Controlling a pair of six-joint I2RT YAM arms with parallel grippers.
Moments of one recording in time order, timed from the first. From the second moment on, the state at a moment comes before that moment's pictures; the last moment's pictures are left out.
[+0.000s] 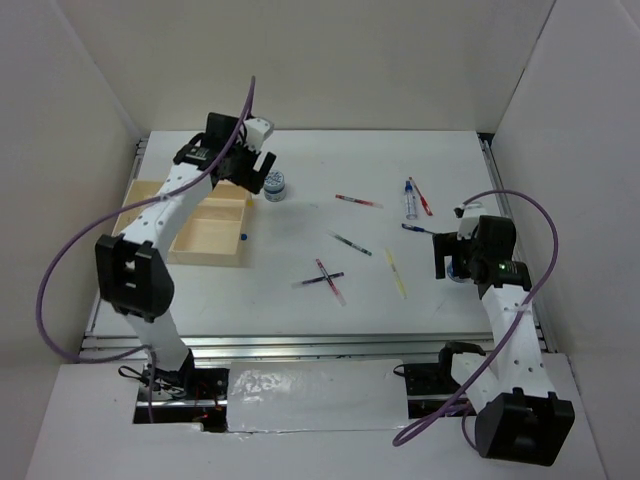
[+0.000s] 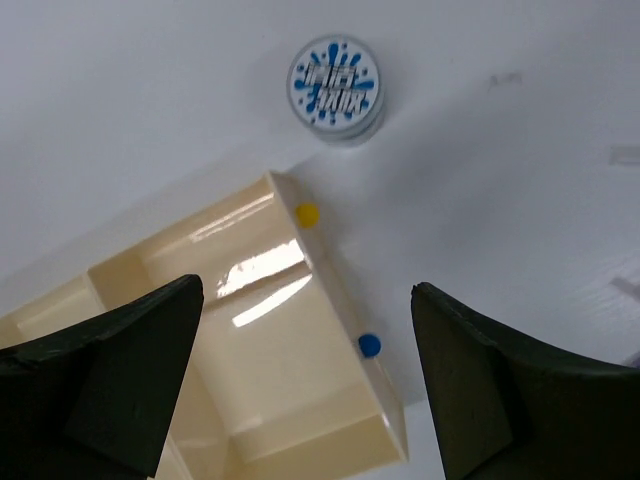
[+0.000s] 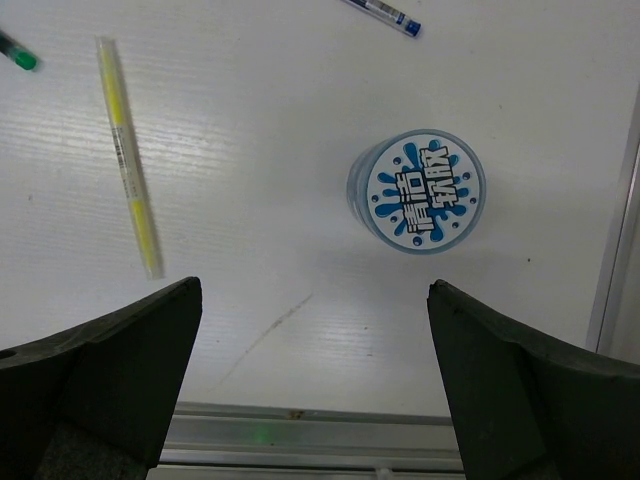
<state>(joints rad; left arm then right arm) -0.25 1.71 1.61 -0.65 0.04 0.28 -0.16 0.87 0.74 -0.67 -0.10 -0.22</state>
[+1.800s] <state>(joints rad) -0.24 2.11 2.10 -0.74 0.23 0.12 -0.20 1.00 0.79 -0.68 -0.07 -0.19</state>
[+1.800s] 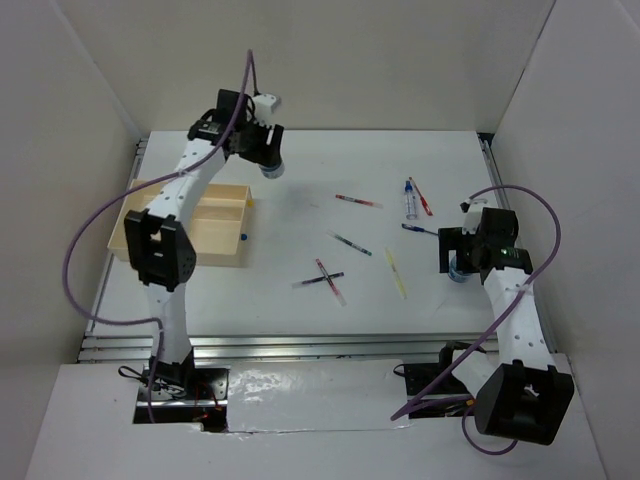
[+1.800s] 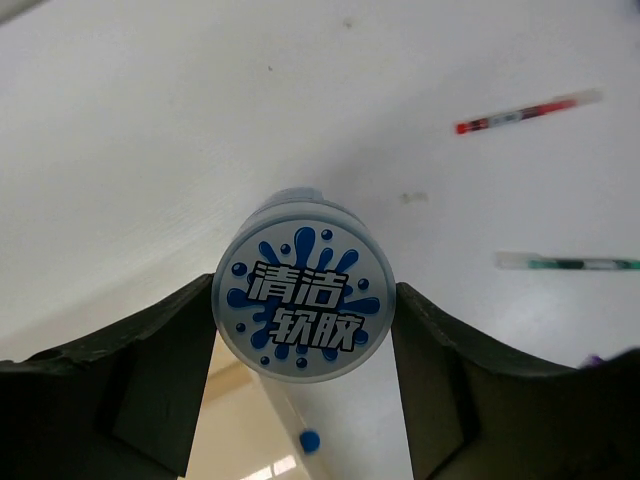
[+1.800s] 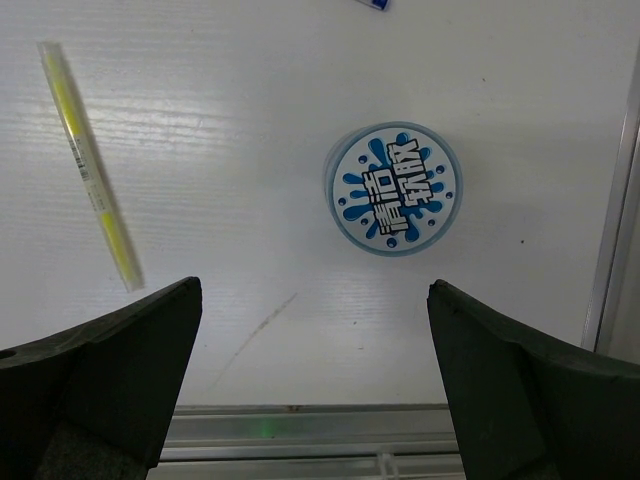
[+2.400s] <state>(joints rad) 0.21 1.36 1.33 -0.90 0.30 0.28 -0.21 1.00 0.79 -0.70 -0.11 -0.22</state>
